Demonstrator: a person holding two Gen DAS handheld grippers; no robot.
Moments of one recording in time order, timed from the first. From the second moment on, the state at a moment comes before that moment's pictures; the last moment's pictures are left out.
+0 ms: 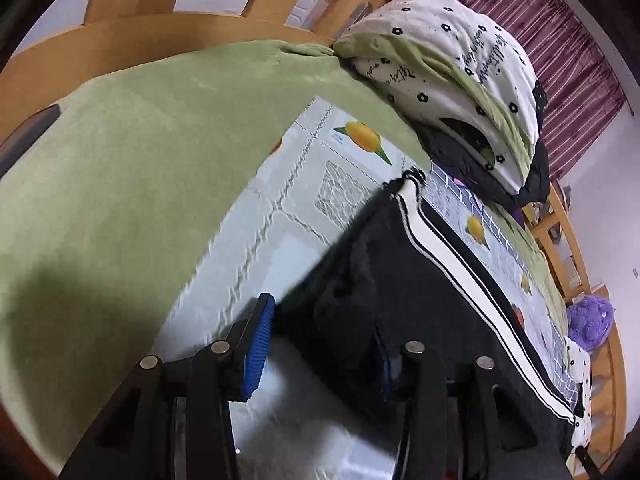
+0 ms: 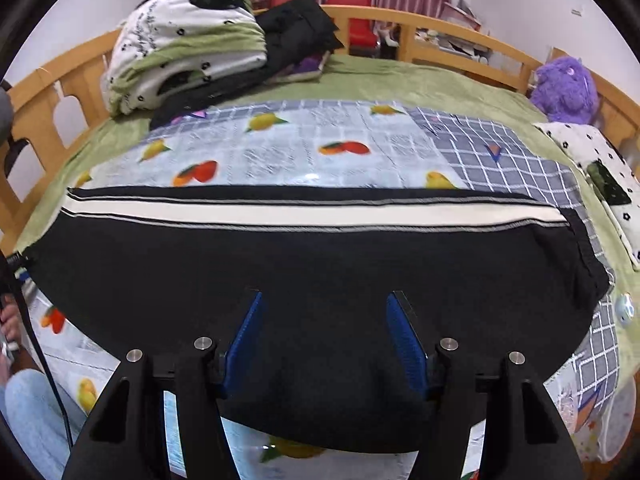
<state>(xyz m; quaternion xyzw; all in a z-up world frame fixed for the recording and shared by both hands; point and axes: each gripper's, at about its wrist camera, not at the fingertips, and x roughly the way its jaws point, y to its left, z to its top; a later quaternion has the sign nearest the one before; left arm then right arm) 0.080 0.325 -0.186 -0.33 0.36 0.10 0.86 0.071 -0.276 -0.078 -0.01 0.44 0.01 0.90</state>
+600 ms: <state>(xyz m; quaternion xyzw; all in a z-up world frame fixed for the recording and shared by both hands) 0.099 0.161 -0.023 -0.07 0.32 0.08 0.94 0.050 -0.322 -0.074 0.05 0.41 0.02 0.91</state>
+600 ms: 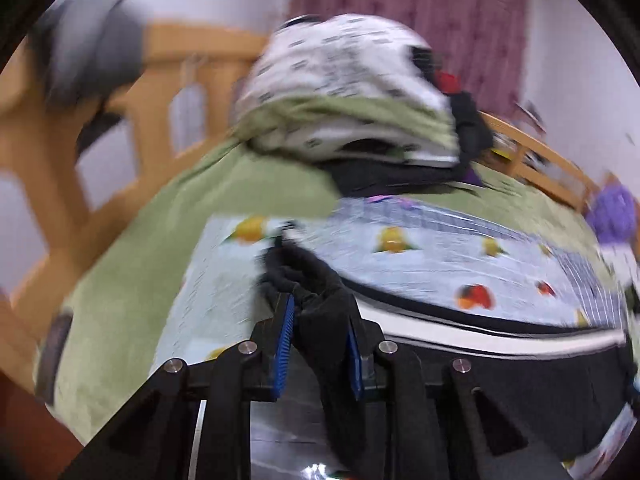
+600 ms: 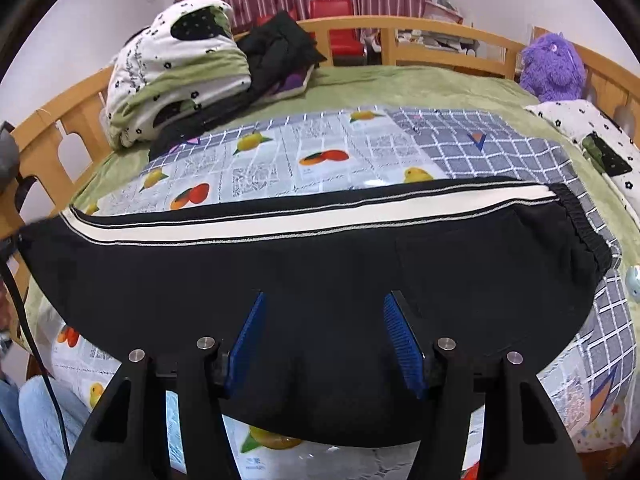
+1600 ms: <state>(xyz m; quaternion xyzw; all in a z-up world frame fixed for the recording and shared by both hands) 0.079 -0.089 -0.042 0.01 0.37 -0.13 0.92 0.040 -0.380 -0.094 0.13 0.43 0.03 0.89</state>
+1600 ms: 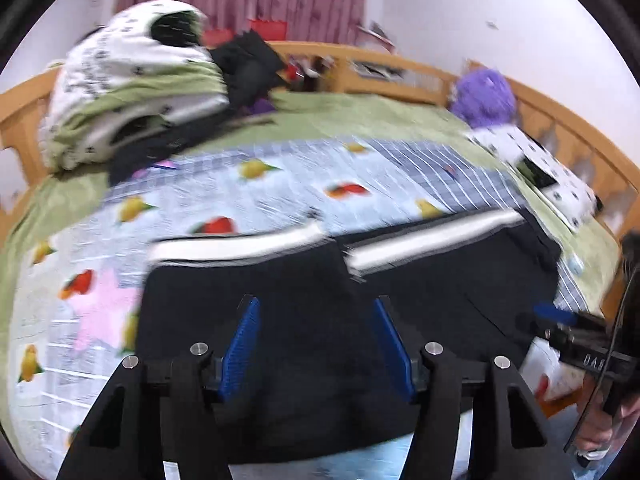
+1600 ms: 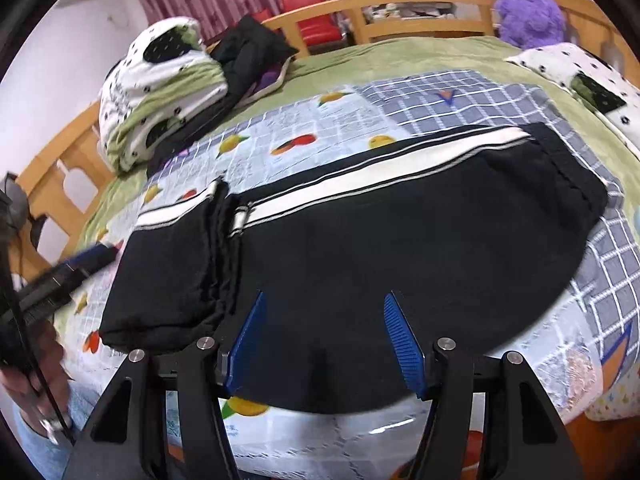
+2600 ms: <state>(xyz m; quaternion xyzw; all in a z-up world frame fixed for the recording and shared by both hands) 0.117 0.089 -0.059 -0.17 0.38 0.00 0.91 0.087 -0.266 -0.160 0.11 0.54 0.17 0.82</state>
